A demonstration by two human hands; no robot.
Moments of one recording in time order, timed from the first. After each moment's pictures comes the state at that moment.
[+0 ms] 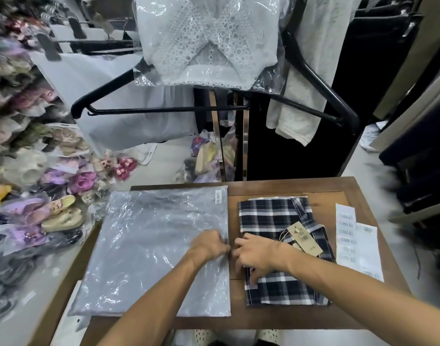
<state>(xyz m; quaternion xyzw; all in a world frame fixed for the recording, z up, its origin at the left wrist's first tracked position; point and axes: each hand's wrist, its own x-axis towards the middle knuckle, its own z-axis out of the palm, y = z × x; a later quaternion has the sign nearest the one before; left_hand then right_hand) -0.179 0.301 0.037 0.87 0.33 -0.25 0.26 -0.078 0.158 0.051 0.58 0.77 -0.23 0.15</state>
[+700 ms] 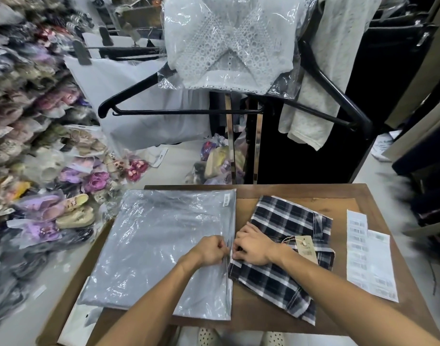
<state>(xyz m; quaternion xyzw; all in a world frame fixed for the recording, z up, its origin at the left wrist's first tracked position) -0.219 0.316 0.042 0.83 0.31 -0.21 0.41 -0.085 0.184 0.024 0.74 0.62 -0.27 -0.04</state>
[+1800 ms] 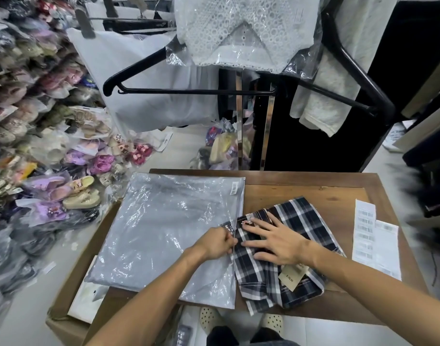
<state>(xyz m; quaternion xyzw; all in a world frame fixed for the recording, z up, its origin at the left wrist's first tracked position) -0.232 0.305 0.040 0.84 0.27 -0.21 0.42 -0.066 0.124 0.005 0.67 0.72 -0.14 0.05</state>
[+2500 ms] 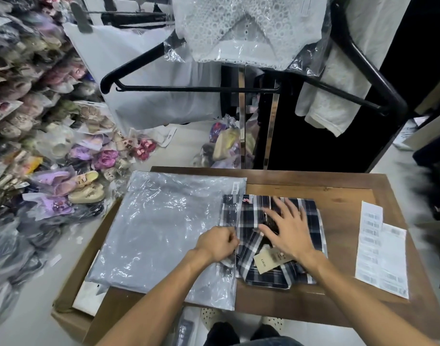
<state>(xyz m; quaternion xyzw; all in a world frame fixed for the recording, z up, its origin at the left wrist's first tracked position) -0.227 0.297 0.047 0.90 0.25 -0.18 0.31 -0.065 0.131 0.003 0.89 0.43 -0.07 -0.11</state>
